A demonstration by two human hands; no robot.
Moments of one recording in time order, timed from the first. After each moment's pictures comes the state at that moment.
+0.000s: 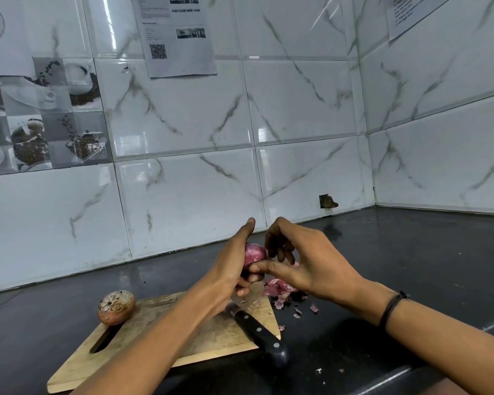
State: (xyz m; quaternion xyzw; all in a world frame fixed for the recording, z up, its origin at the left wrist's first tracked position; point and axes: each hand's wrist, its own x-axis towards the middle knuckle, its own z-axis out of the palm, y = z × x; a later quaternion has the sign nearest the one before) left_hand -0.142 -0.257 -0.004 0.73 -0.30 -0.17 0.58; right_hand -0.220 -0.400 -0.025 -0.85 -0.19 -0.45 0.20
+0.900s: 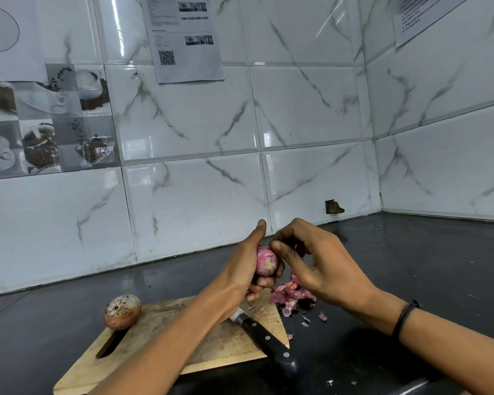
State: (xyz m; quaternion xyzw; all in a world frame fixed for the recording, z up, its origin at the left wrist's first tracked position) left_hand -0.142 -0.260 -0.002 0.72 -0.34 -0.19 0.57; right_hand -0.217 -0.401 -0.026 -0.82 -0.16 -0.49 0.23
